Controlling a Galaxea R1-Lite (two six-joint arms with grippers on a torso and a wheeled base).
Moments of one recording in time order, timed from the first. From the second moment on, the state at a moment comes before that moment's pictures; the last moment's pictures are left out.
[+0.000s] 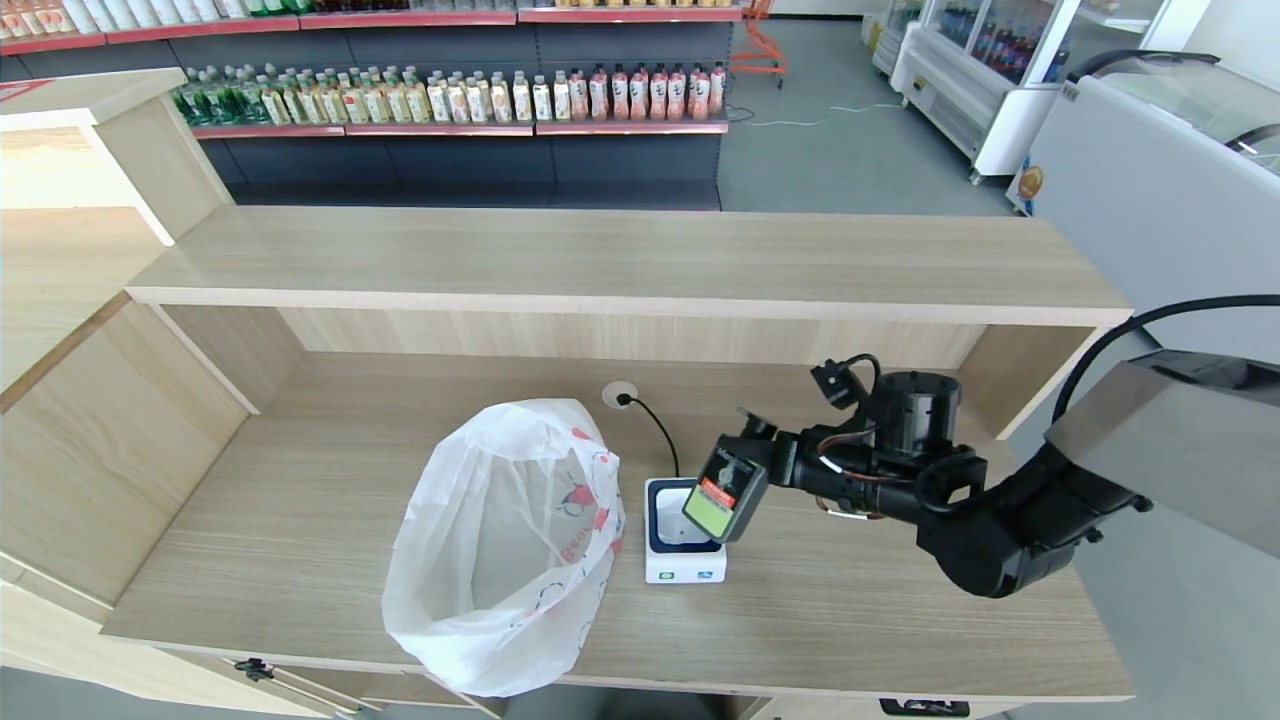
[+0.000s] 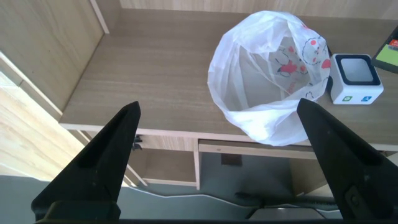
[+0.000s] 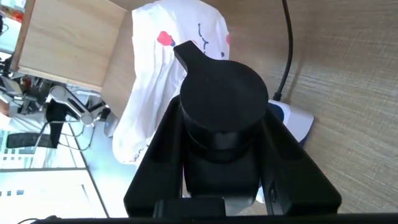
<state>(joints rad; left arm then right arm) 0.00 0.00 0.00 0.00 0.00 0.00 0.39 2.19 -0.91 -1.09 0.49 0.46</state>
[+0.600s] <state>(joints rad) 0.00 0.00 0.00 0.00 0.00 0.00 0.40 2.28 -1.00 -1.09 0.49 0.44</state>
